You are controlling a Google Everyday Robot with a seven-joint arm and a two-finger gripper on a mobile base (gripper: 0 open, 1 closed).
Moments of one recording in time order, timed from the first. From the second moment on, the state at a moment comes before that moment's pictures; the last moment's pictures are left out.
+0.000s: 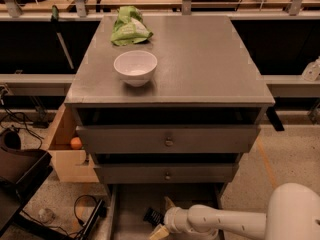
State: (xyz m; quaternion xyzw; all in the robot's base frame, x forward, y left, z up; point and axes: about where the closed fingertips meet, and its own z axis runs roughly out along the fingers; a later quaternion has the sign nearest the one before) arm 0.481 0.009 0.209 -0.49 0.77 0.22 0.34
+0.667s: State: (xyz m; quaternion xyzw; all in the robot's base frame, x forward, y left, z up) arm 0.507 0.007 0.210 -0.51 0.75 0.21 0.36
